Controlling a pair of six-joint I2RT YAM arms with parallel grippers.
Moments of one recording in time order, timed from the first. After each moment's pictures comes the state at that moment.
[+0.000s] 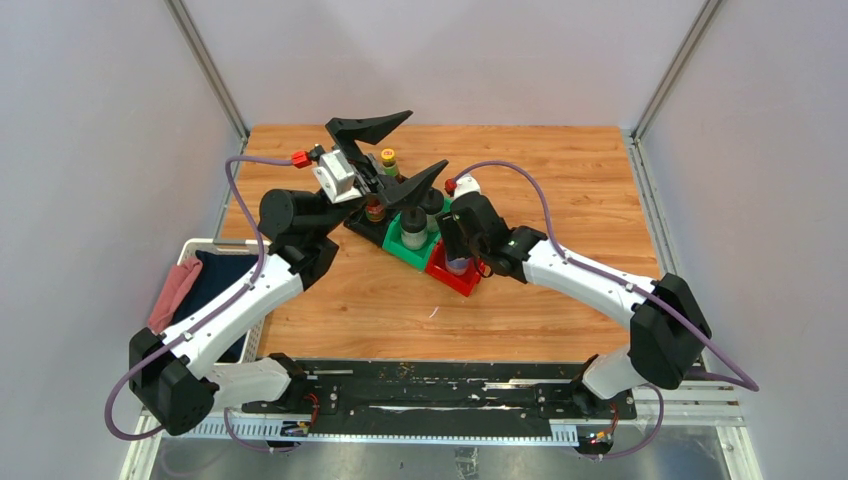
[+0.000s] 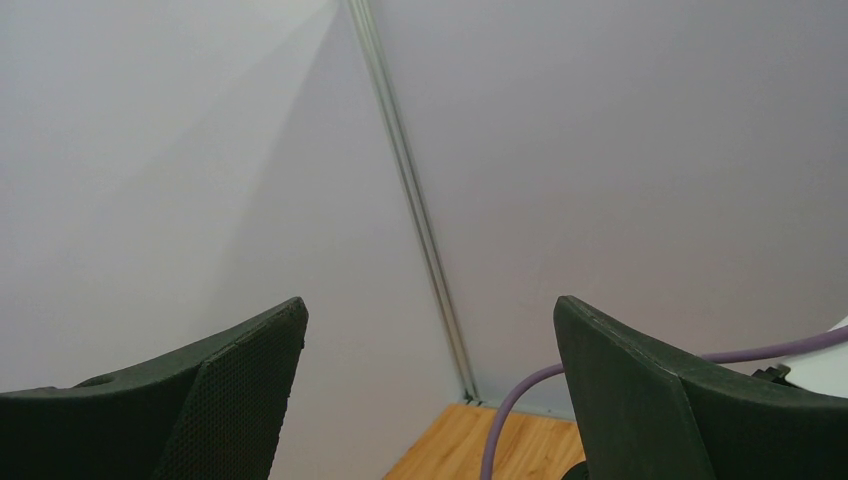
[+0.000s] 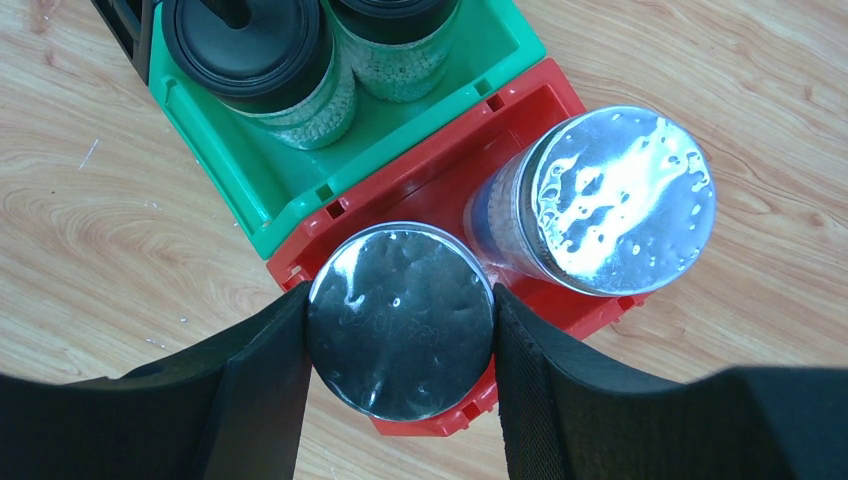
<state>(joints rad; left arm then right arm) -0.65 1.16 1.02 0.87 0.41 0.04 0.81 1.46 1.07 -0.29 0.31 0.22</state>
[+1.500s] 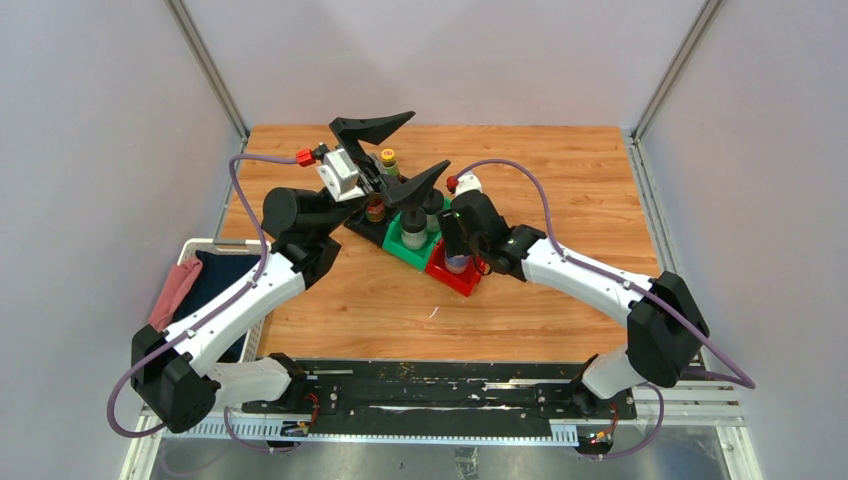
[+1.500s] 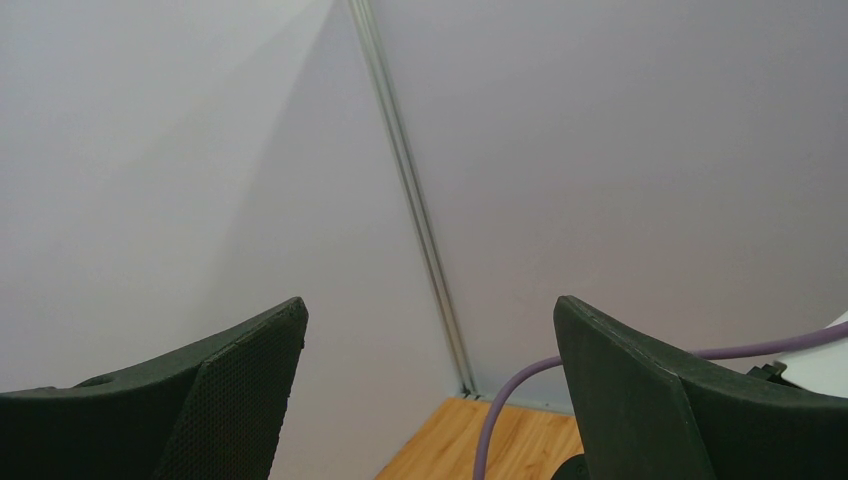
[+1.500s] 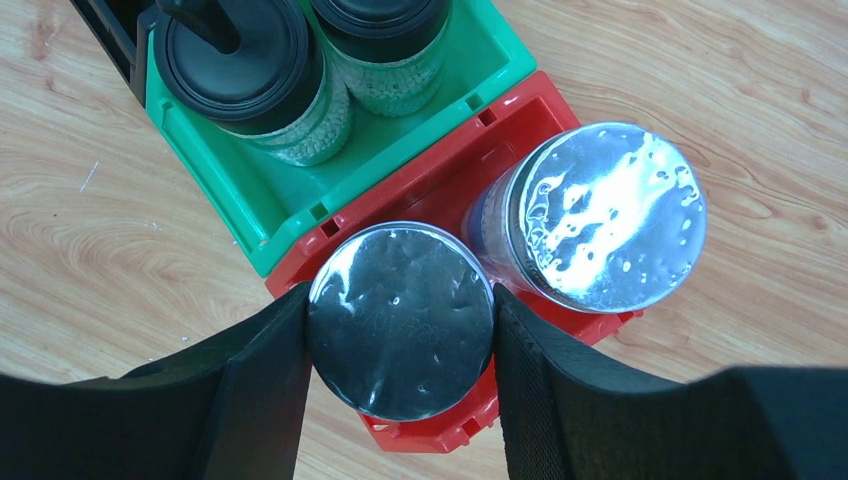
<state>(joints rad) -0.65 1.18 1.02 0.87 0.42 0.04 0.79 1.47 1.07 -0.27 0.32 0.23</state>
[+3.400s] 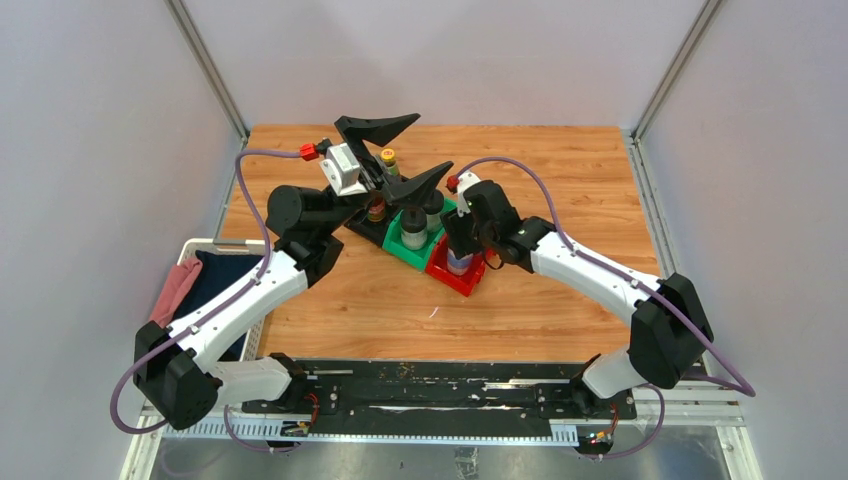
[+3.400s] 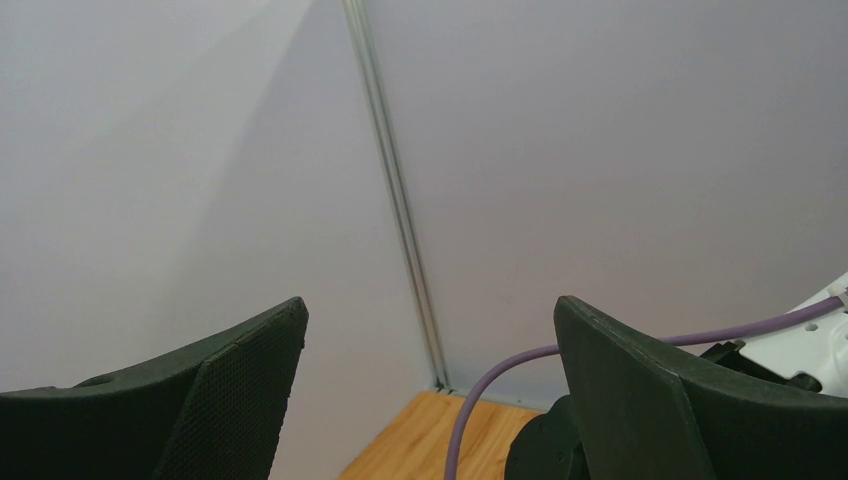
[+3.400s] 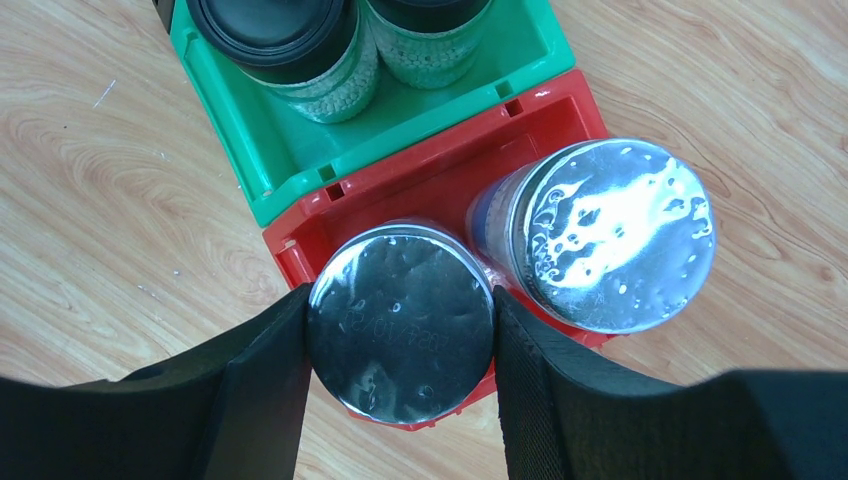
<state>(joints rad) -0.65 1.19 1.03 0.87 0.42 -0.03 0.72 1.46 1.09 -0.34 0.10 0.09</state>
